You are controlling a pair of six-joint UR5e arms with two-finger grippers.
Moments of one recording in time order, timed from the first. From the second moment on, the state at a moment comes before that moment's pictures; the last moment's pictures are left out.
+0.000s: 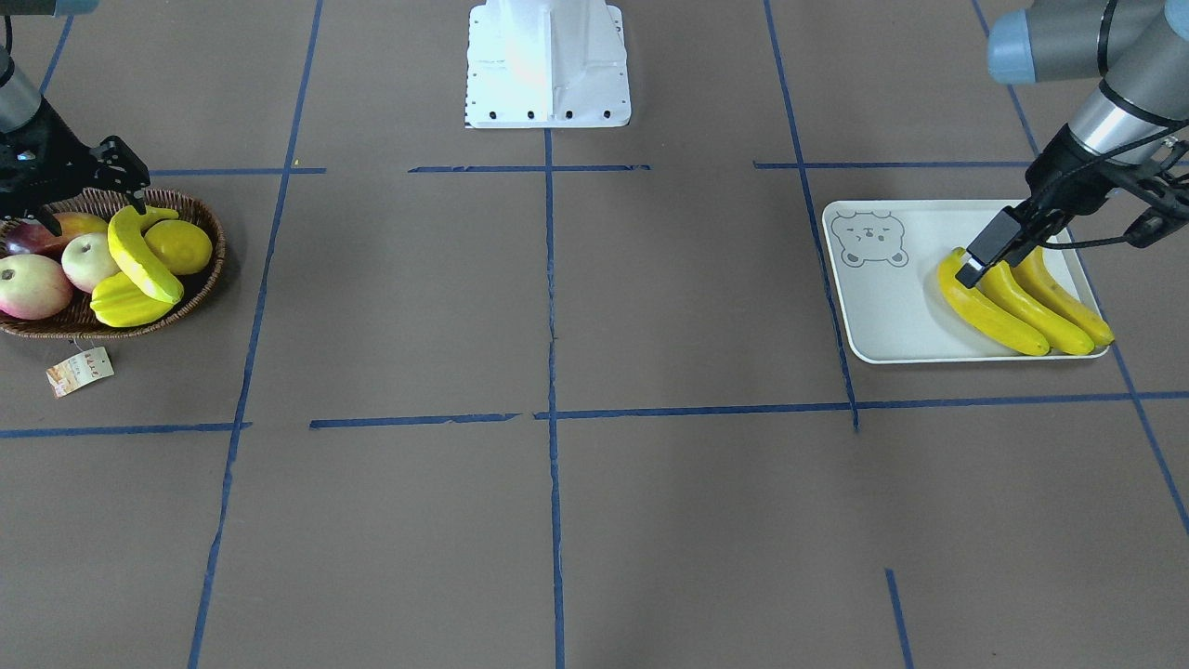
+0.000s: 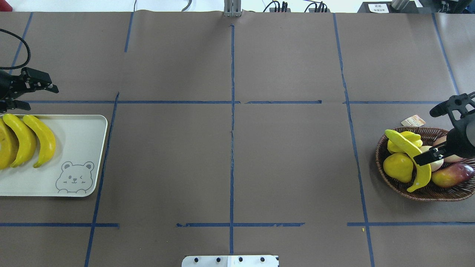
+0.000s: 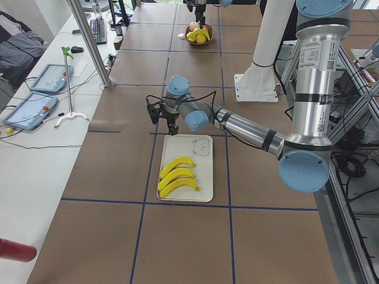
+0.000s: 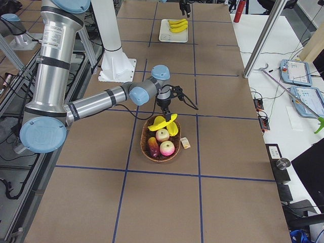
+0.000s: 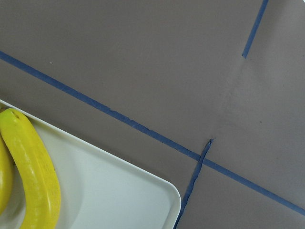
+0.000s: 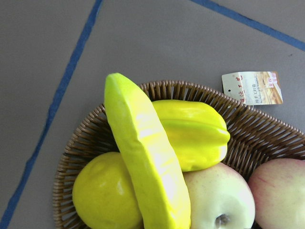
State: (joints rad) left arm -1.06 -1.59 -1.90 -2.06 -2.17 -1.37; right arm 0.84 -1.82 2.08 -1.30 2.02 0.49
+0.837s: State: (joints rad) left arm -1.05 -1.59 -1.90 -2.06 -2.17 -1.37; right arm 0.77 -1.86 2.05 -1.31 1.98 0.49
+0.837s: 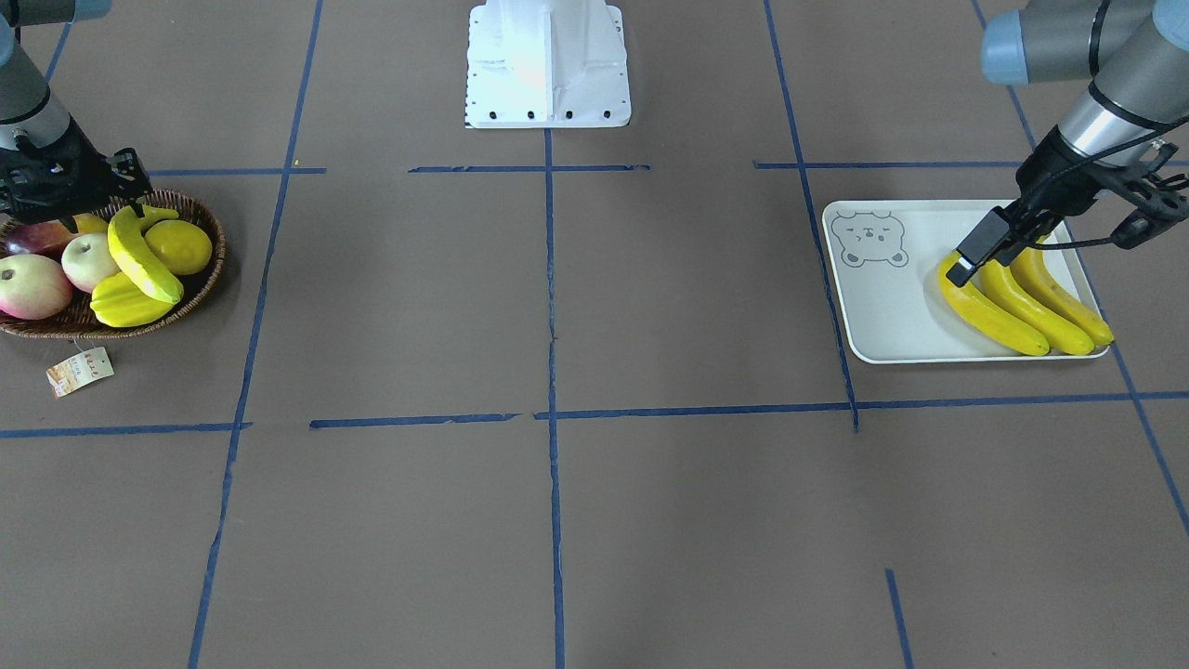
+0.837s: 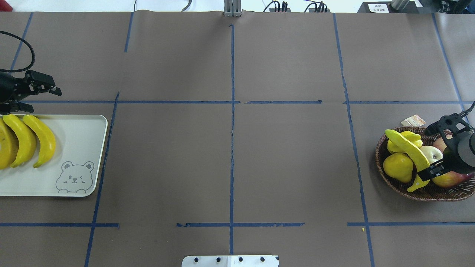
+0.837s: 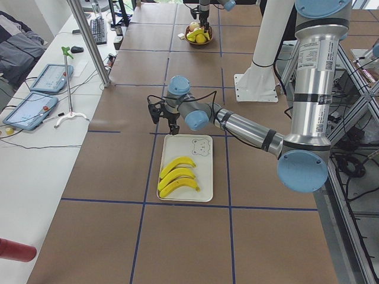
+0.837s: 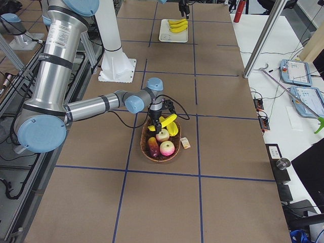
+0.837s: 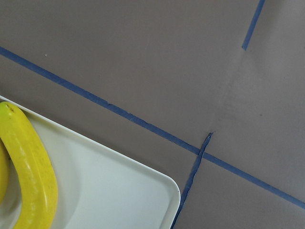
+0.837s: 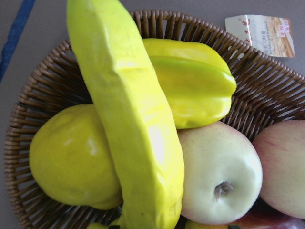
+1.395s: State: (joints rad) left arm -1.05 -1.59 -1.90 -2.06 -2.17 -1.37; right arm 0.75 -1.85 2.04 -1.31 1.97 0.49
